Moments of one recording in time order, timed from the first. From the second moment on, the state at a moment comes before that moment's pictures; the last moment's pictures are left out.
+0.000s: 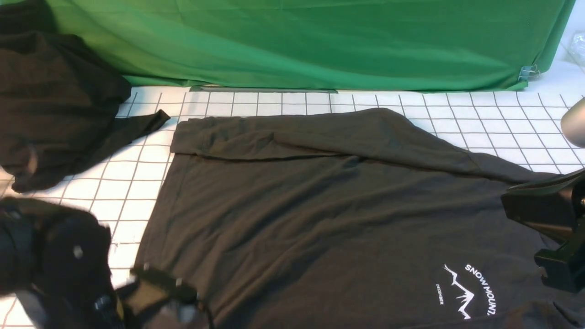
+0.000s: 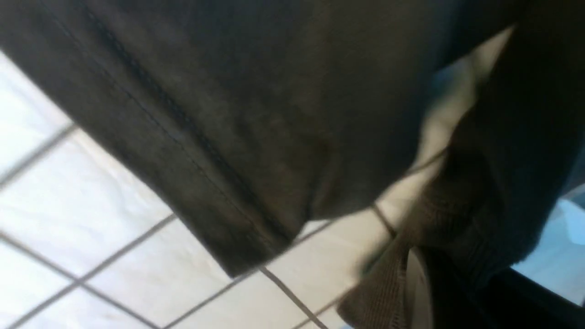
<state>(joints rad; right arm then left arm) 0.82 0.89 -0.96 -0.22 0.83 0.32 -0.51 1.34 -0.71 -0.19 1.10 0.16</state>
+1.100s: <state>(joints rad) 0.82 0.89 -0.96 -0.22 0.80 0.36 -0.40 1.83 -1.38 0.29 0.98 0.14</state>
